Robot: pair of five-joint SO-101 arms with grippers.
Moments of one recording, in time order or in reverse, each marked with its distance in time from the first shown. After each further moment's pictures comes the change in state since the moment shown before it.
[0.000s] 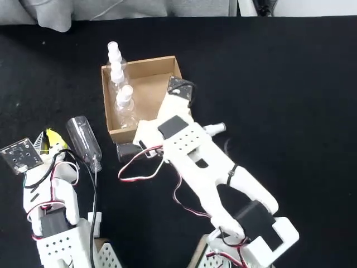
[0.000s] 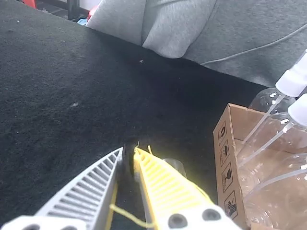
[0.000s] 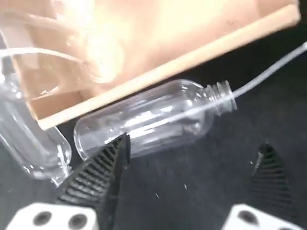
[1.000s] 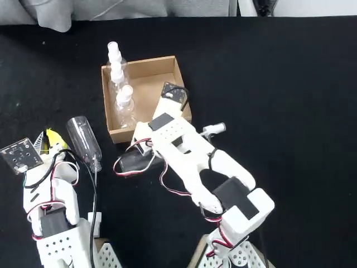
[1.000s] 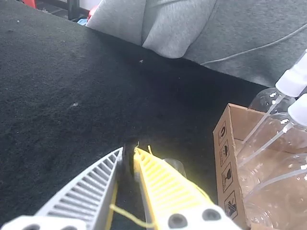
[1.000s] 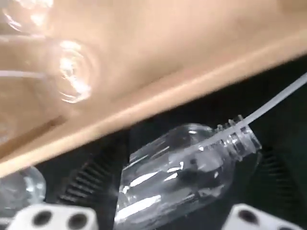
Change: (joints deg) left arm 0.0 0.0 0.0 0.0 0.0; right arm 0.3 16.2 -6.2 -0.5 -1.8
